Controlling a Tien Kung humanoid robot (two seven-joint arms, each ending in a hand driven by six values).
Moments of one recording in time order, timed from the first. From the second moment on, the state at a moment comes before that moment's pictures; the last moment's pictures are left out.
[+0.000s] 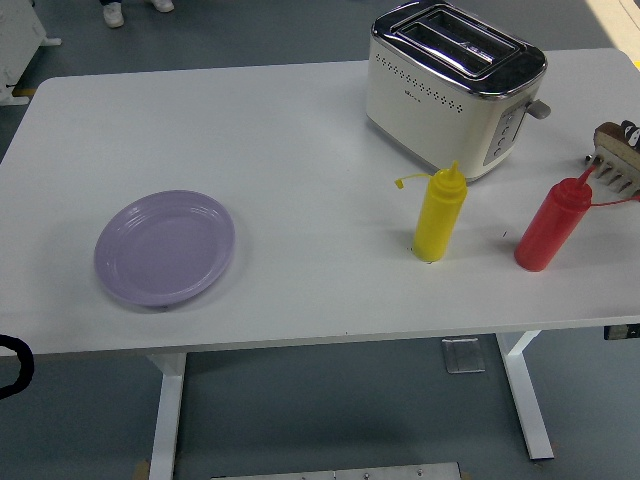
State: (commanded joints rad) left arm -0.15 0.39 -1.37 -1.29 0.43 0.37 -0.38; right arm 0.38 -0.62 1.17 1.39 -1.96 -0.27 -0.36
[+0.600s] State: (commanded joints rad) left arm -0.17 0.37 -1.24 -1.24 0.40 0.38 -0.39; right arm 0.38 -0.60 1.12 1.37 -1.93 -0.23 -0.37
